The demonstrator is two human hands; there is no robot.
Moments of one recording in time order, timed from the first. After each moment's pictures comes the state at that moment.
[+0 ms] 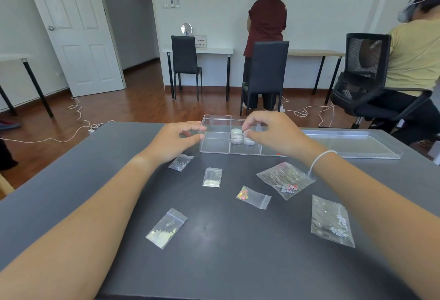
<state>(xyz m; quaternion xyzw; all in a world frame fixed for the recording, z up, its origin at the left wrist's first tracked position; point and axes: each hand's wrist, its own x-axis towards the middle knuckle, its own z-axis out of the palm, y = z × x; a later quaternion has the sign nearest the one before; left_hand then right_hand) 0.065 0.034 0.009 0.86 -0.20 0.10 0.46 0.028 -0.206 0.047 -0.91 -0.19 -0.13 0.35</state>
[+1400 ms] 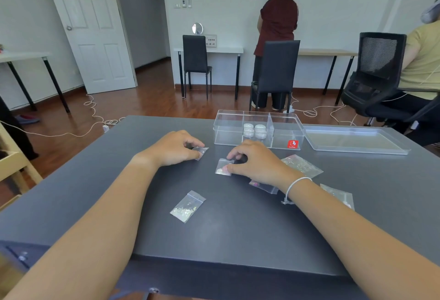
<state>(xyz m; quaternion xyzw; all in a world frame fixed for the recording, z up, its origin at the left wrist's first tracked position) 0.036 0.066 0.004 0.94 -0.15 -0.01 0.30 -0.007 -0.151 -0.001 -0.94 -0.19 -0.03 0.29</state>
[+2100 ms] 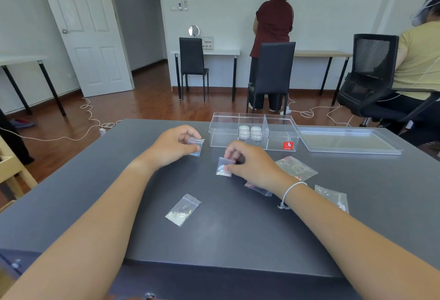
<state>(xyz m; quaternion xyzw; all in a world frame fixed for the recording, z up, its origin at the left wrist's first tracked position) 0.033 0.060 0.006 0.87 -0.14 0.04 0.47 -0.010 -0.153 -0.005 -0.90 -0.18 -0.04 0.40</state>
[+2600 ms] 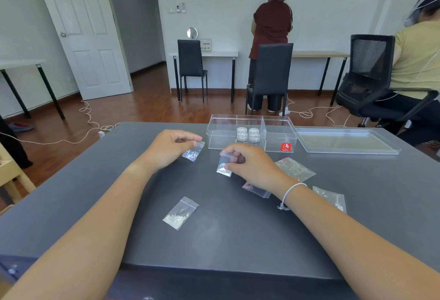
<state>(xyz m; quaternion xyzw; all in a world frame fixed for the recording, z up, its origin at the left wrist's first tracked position) 0.030 0.058 0.008 0.85 -0.14 0.06 0.50 -0.009 -0.157 -0.006 -0.89 -0.17 -0.05 0.42</state>
